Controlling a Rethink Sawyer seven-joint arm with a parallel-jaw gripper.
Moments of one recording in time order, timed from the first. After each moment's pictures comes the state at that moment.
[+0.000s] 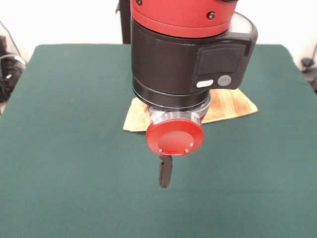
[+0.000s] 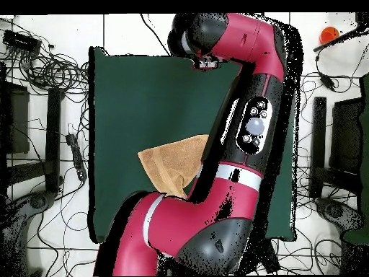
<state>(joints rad) -0.11 0.05 -0.60 0.31 0.54 1.22 3.00</state>
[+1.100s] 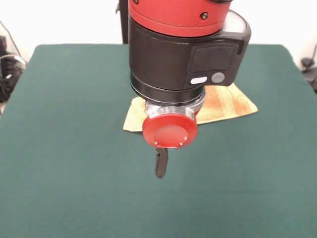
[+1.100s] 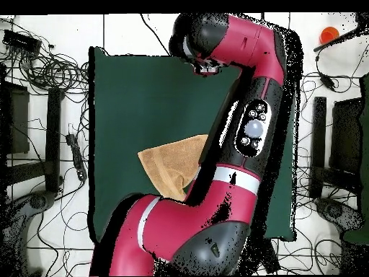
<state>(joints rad) -0.09 0.02 -0.60 0.38 0.53 1.22 3.00</state>
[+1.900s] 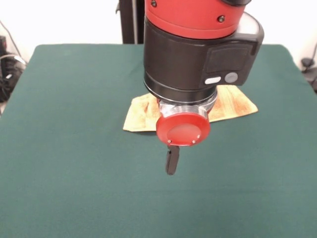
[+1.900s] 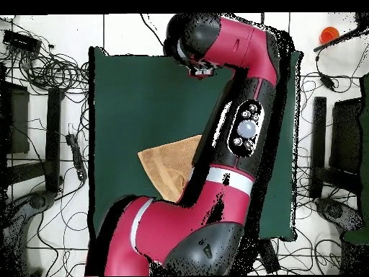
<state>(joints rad) -0.07 0.01 -0.60 0.41 0.53 1.22 3.00</state>
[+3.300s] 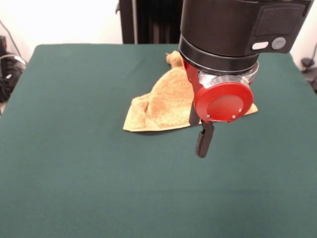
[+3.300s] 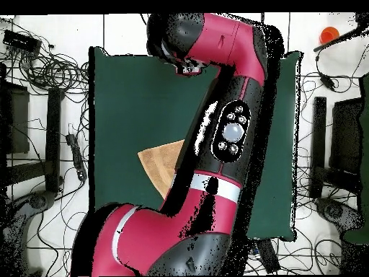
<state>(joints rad) -0.01 -0.05 -0.60 0.46 0.53 1.22 3.00</state>
